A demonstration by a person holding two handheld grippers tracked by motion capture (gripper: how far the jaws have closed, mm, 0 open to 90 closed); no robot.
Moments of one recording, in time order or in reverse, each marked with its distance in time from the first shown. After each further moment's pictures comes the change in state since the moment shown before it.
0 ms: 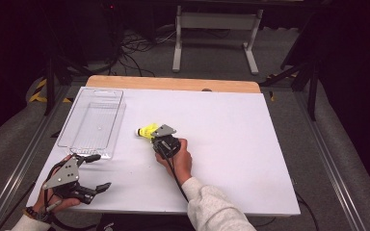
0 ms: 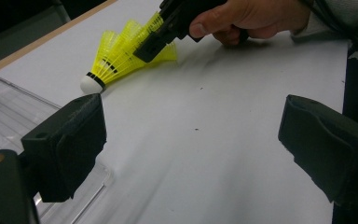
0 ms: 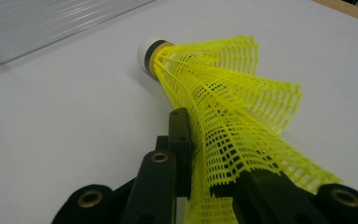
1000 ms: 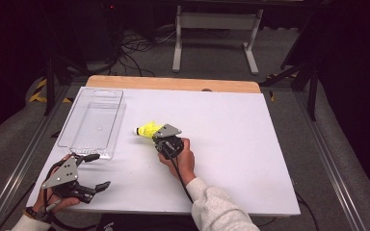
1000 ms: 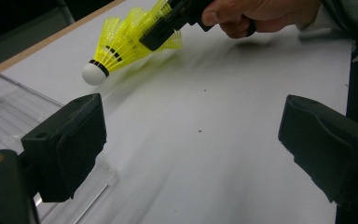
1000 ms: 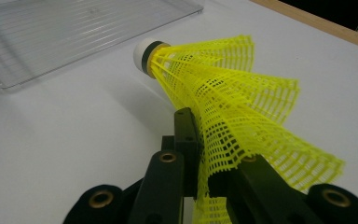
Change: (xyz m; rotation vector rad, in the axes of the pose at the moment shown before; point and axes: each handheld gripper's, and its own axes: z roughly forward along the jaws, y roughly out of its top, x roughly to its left) left arm 0.001 0.000 -0.002 -0.002 0.010 -0.003; right arm -0.005 0.002 -0.018 -0.066 0.043 -0.017
